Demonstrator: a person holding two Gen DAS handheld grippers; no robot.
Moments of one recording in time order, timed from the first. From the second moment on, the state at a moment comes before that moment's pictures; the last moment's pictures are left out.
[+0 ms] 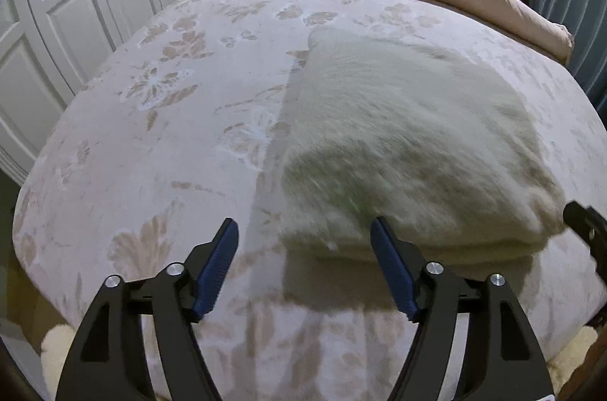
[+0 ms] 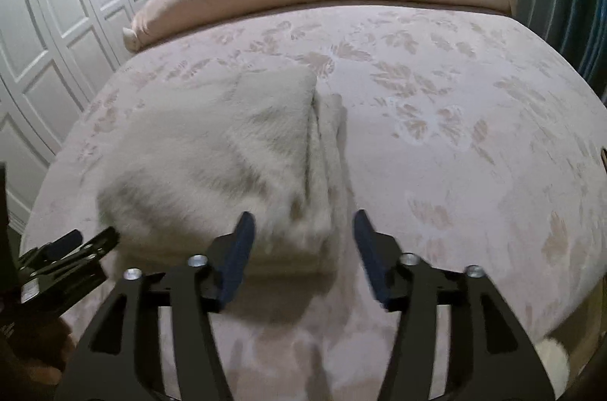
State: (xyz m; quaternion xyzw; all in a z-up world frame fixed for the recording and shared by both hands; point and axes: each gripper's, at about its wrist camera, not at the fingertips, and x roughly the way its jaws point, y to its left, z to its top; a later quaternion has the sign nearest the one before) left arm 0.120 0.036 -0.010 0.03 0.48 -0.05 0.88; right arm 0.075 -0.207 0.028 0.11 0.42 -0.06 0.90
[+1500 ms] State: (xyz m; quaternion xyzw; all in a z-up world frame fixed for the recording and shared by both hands) left arm 0.044 0.020 -0.072 0.06 0.49 -0.04 0.87; right arm 0.030 -0.182 -0.055 0.06 0.48 -0.09 0.87
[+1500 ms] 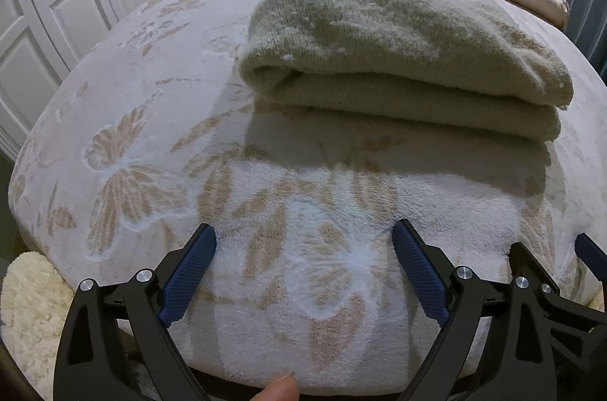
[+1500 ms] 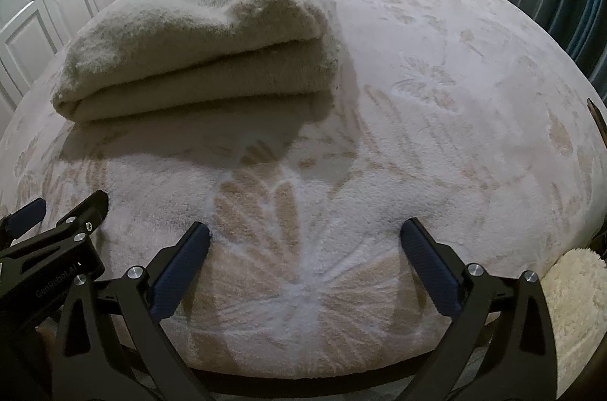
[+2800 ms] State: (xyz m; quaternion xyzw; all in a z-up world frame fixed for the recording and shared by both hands) left arm 0.058 0.024 -0.073 0.06 0.54 -0.04 0.84; right arm 0.059 -0.177 -0.045 0.07 0.51 -0.09 0.85
